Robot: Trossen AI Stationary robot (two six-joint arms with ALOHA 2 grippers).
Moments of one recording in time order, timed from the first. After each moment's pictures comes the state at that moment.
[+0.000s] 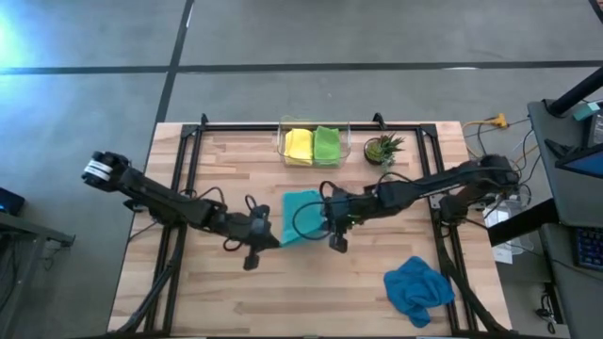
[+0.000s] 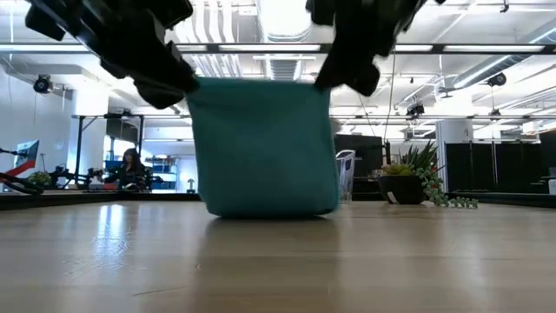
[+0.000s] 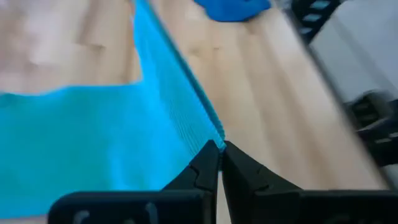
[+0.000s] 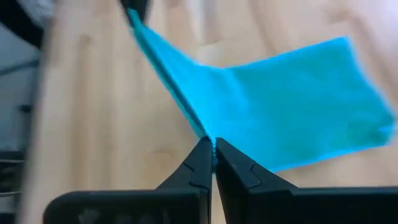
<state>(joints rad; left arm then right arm) -0.34 1.30 0.65 0.11 -0.08 -0.28 0.16 1.59 1.13 -0.38 0.00 0.37</state>
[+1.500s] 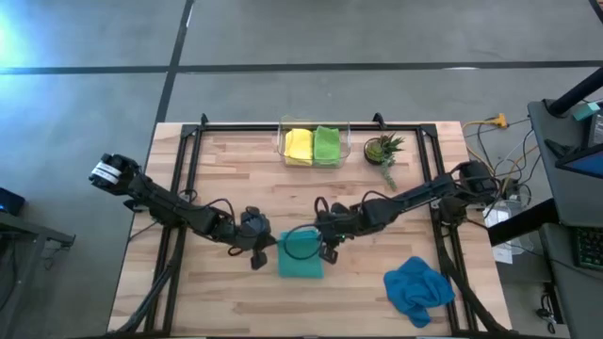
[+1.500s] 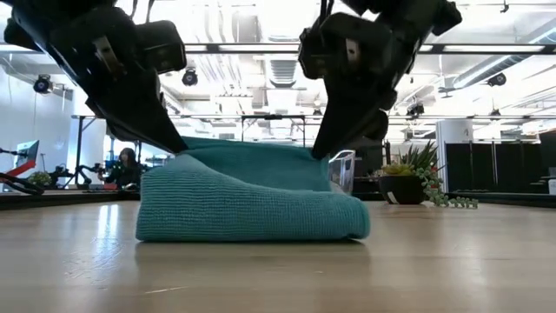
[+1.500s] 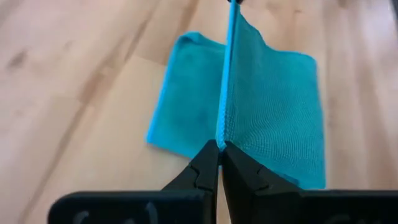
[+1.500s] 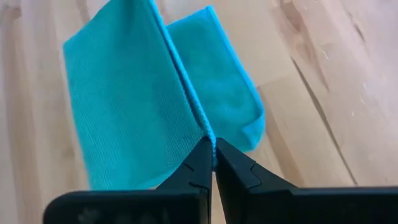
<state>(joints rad) -0.39 1.39 0.63 0.02 -0.29 -0.61 0.24 1.77 1.10 -0.30 0.08 0.57</state>
